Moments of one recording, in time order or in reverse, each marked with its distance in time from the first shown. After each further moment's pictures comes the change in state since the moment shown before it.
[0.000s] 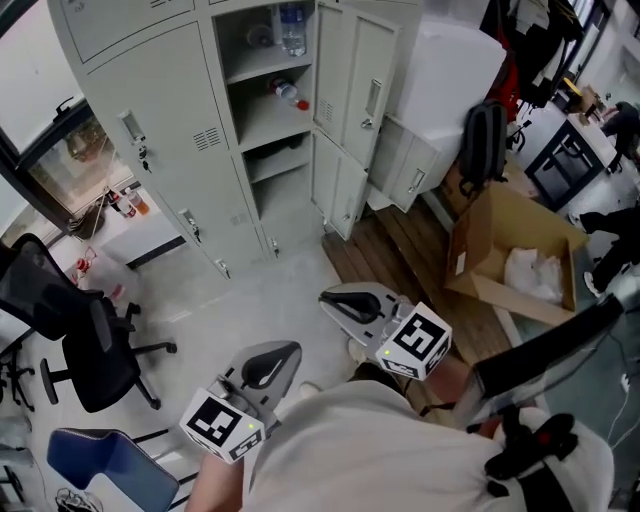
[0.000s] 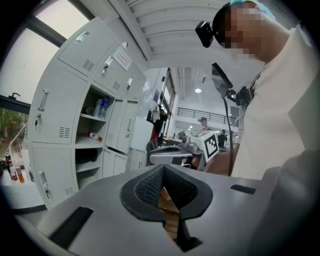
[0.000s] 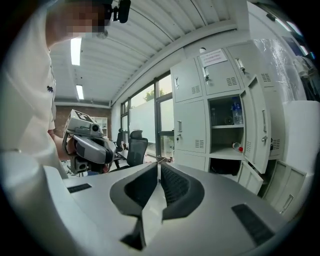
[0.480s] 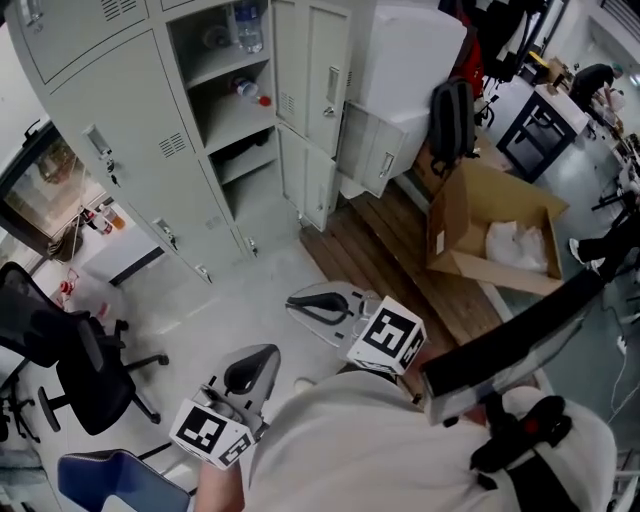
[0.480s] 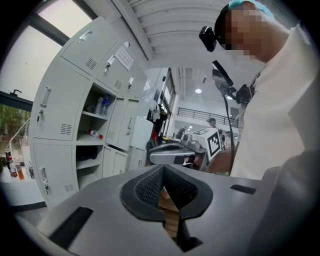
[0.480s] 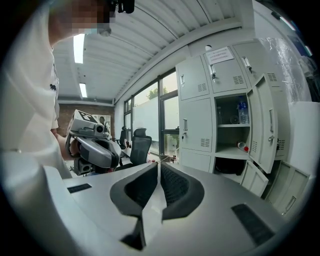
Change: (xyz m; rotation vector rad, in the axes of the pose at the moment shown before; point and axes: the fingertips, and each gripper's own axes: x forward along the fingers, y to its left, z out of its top) left arm -0.011 0.001 -0.015 -0.013 0.005 -0.004; right arm 0.011 0.027 -0.003 -0.002 0.027 0.032
